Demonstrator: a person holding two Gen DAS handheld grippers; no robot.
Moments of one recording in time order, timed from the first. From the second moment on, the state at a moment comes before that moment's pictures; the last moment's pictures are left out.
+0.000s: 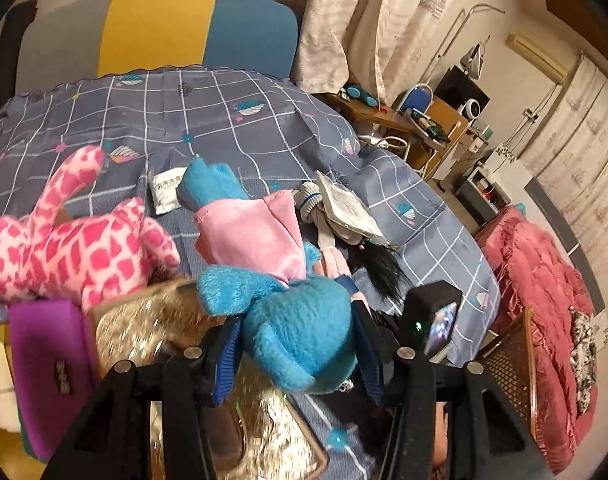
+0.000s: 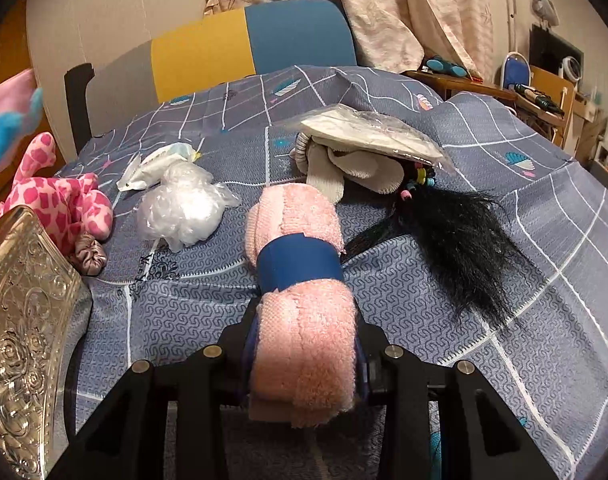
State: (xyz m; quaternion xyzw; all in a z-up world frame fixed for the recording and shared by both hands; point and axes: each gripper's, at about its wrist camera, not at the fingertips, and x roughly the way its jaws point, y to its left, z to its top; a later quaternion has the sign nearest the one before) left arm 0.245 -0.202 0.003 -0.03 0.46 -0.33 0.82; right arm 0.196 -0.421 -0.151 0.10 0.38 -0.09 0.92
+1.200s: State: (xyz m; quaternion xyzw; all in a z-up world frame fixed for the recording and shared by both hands) left arm 0.172 0.082 -0.044 -0.21 0.42 -0.13 0.87; right arm 0.193 -0.398 -0.143 0.03 0.37 -0.13 0.92
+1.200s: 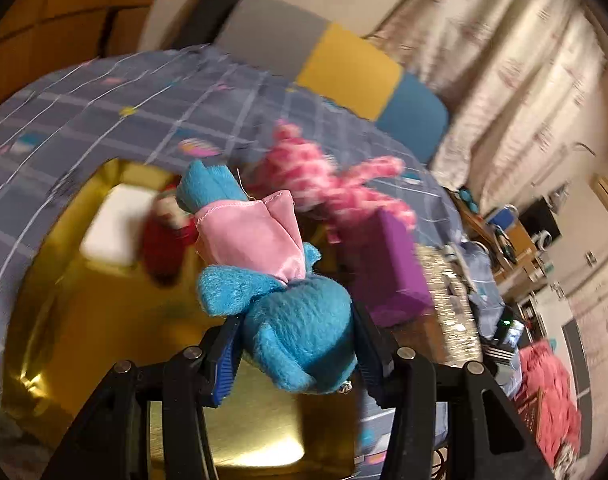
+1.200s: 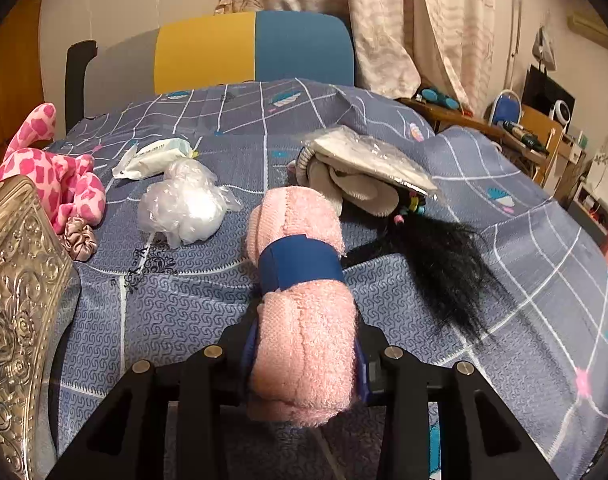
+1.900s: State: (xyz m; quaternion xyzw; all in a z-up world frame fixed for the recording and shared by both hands) left arm 0.143 0.165 -0.097 -0.19 0.47 0.01 0.86; right arm 0.134 -0.403 -0.115 0.08 0.35 -0.17 0.92
